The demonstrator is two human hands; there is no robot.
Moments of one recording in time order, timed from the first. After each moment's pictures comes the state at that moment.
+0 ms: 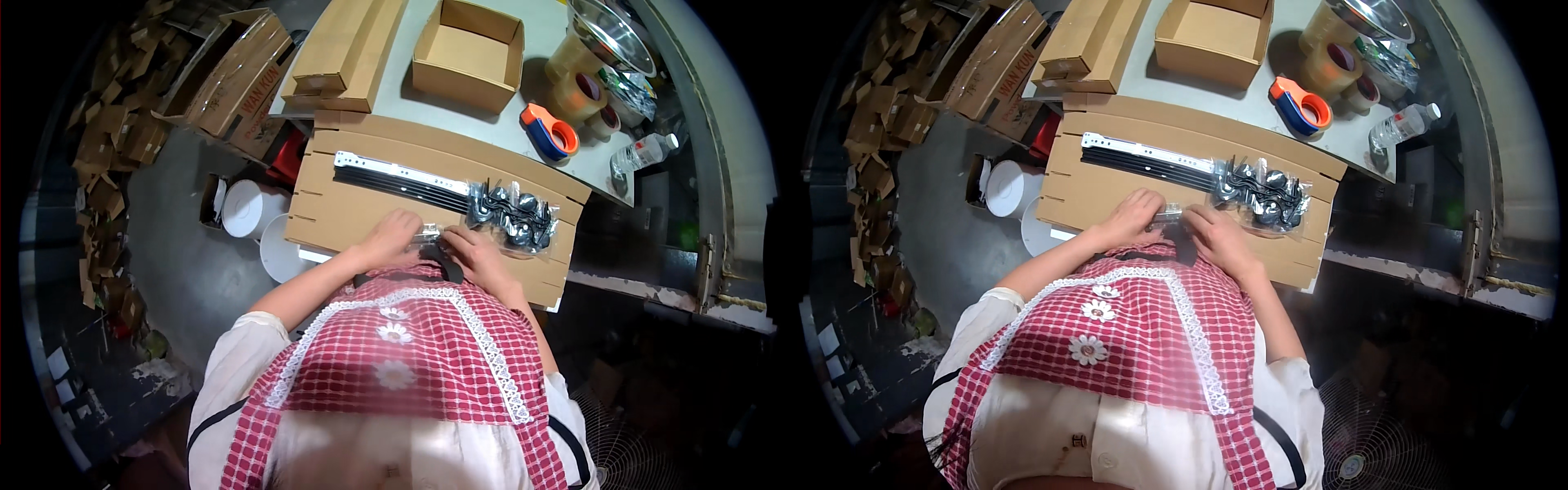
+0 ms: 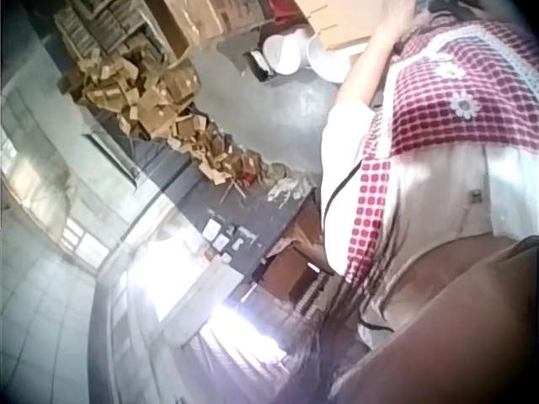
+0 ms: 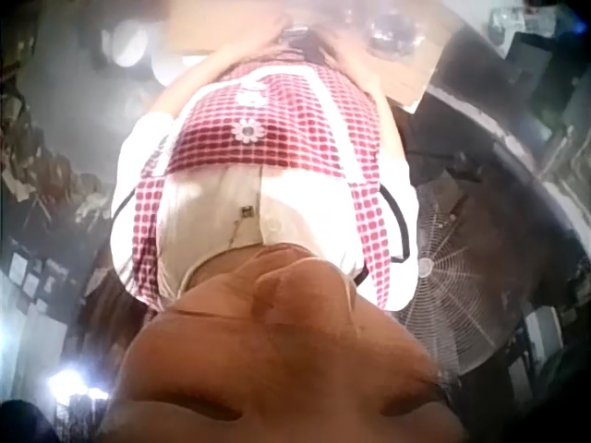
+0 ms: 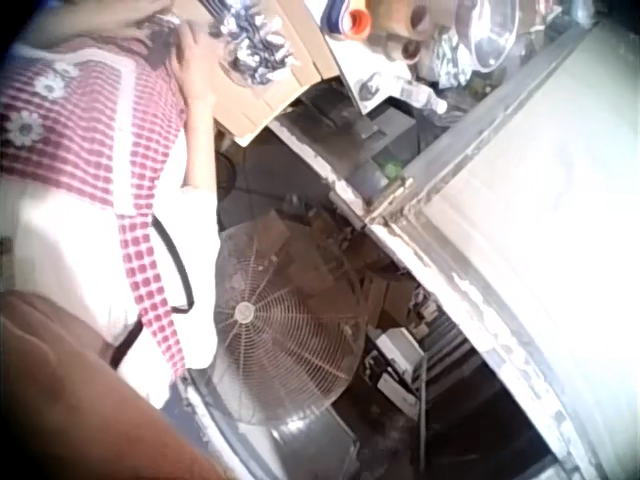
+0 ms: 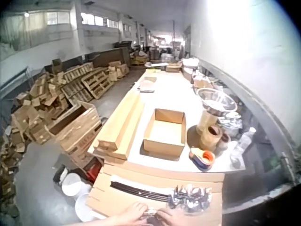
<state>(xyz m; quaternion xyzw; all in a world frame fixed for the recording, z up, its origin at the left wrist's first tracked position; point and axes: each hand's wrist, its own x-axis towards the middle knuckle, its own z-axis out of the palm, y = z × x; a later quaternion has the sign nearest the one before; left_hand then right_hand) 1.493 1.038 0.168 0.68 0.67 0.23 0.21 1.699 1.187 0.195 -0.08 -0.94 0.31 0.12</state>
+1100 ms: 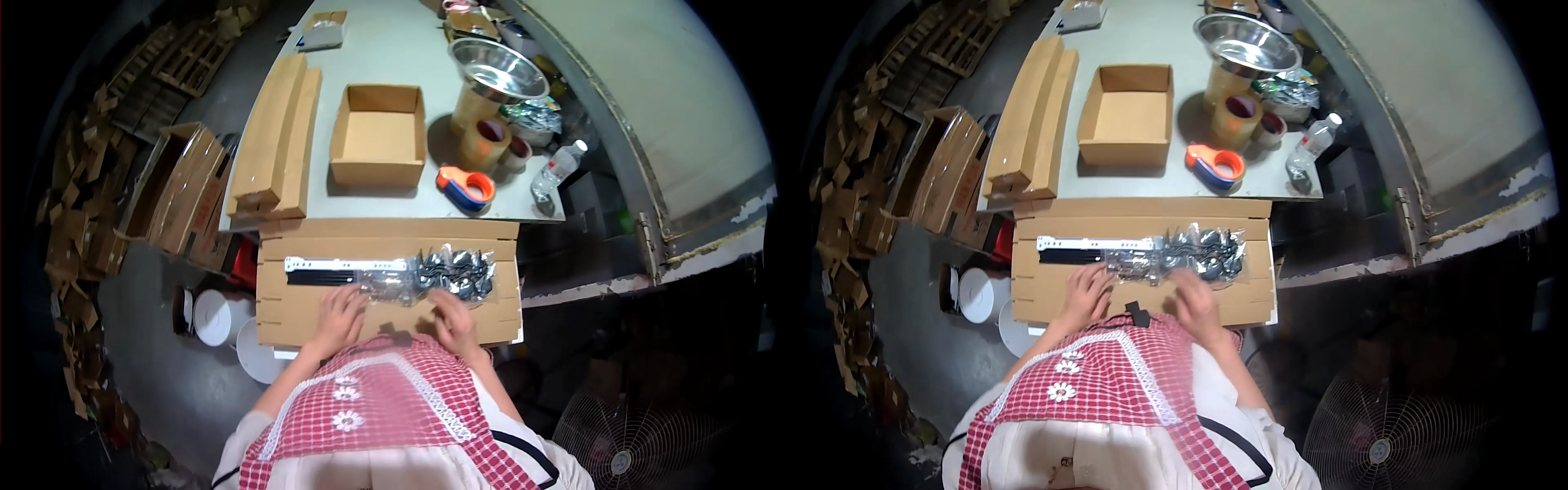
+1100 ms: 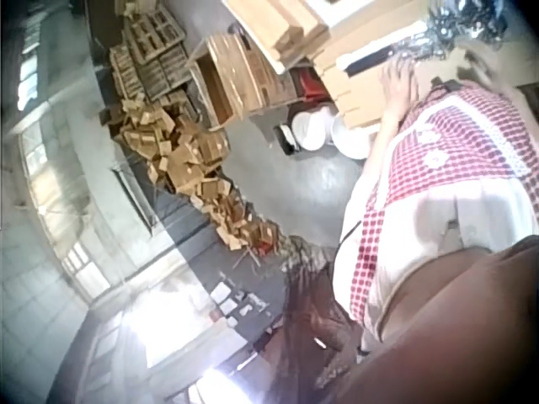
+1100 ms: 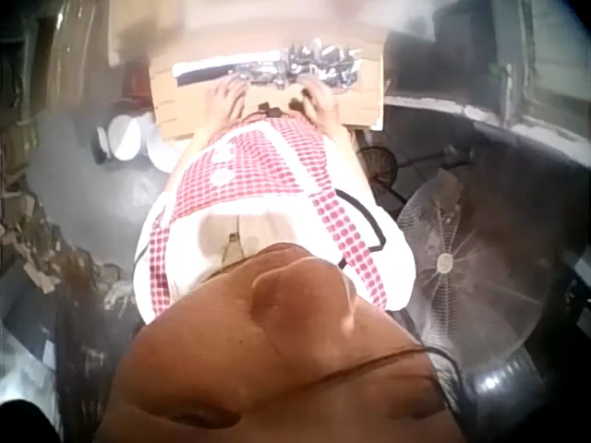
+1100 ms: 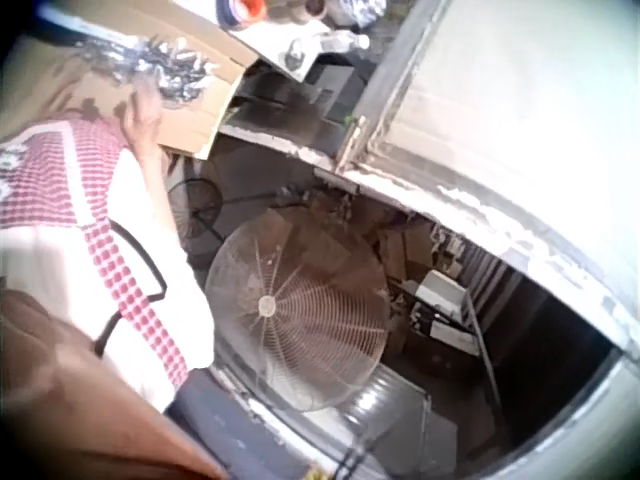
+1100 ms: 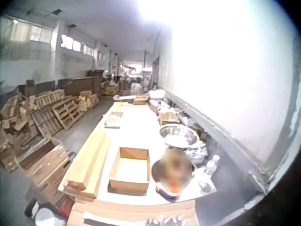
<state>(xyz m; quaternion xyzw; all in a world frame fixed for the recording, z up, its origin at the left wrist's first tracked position) 1.481 1.030 0.172 0.68 0.67 0.30 0.02 1.733 1.171 0.214 -0.27 -0.84 0.32 0.34</state>
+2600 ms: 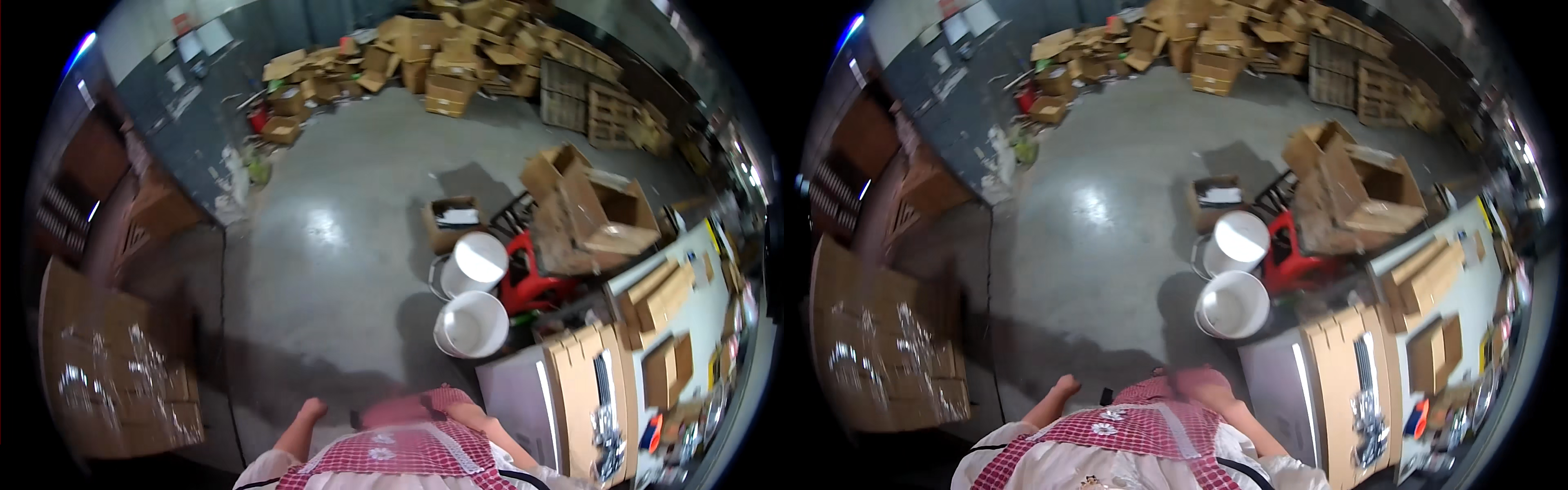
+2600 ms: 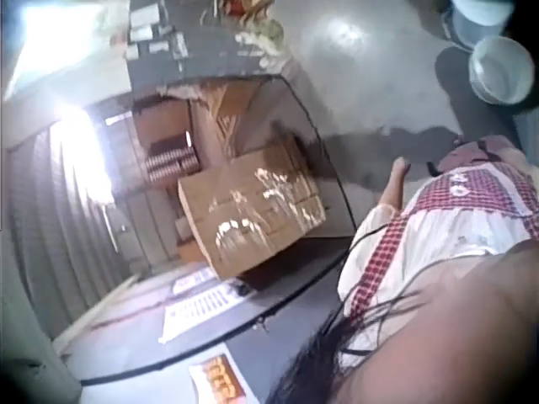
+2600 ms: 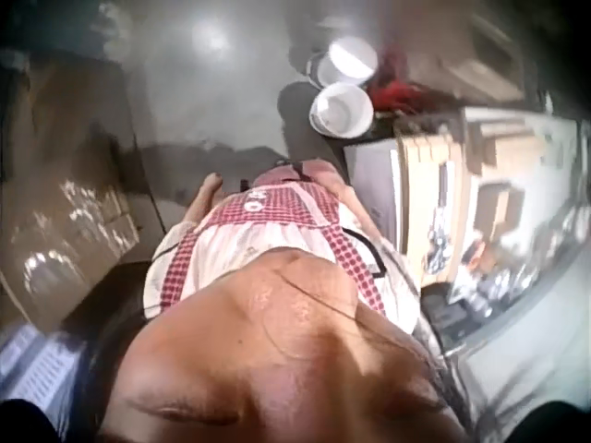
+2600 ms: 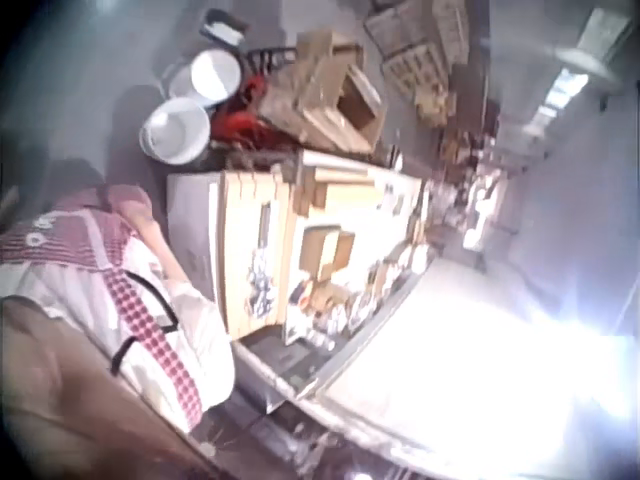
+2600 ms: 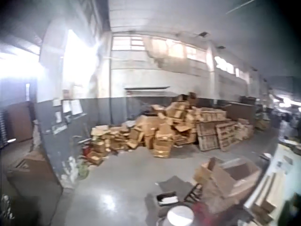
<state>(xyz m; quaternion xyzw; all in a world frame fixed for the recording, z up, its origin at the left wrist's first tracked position) 1.761 0.308 -0.033 -0.33 0.84 0.21 0.37 1.561 0.744 0.111 0.36 -0.81 0.26 -0.37</state>
